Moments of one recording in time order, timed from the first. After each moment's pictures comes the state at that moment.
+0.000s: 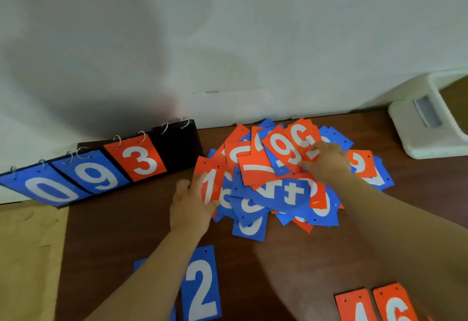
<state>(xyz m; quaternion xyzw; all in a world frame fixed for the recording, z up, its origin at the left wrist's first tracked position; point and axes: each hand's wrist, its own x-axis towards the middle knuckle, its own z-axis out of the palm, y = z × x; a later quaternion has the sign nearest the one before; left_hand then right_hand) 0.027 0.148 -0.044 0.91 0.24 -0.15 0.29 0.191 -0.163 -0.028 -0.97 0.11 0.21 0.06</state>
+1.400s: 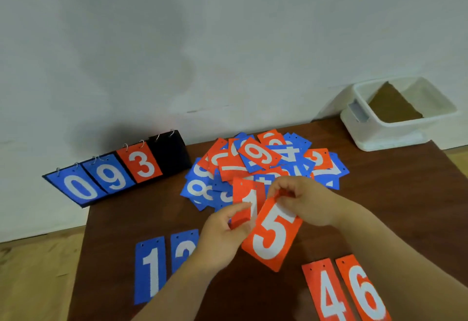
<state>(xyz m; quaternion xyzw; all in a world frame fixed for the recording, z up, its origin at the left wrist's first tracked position) -0.079 0.012 0.085 0.74 0.15 -0.12 0.64 0.022 -0.203 0.142 -0.86 -0.18 0.30 0.37</state>
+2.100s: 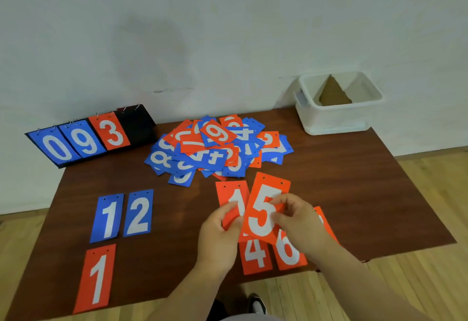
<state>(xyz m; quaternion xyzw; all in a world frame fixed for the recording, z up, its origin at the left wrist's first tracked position) -0.193 -0.184 0.085 0.77 0.23 -0.01 0.60 -0.133 -0.369 0.100 -0.80 0.04 0.18 0.57</state>
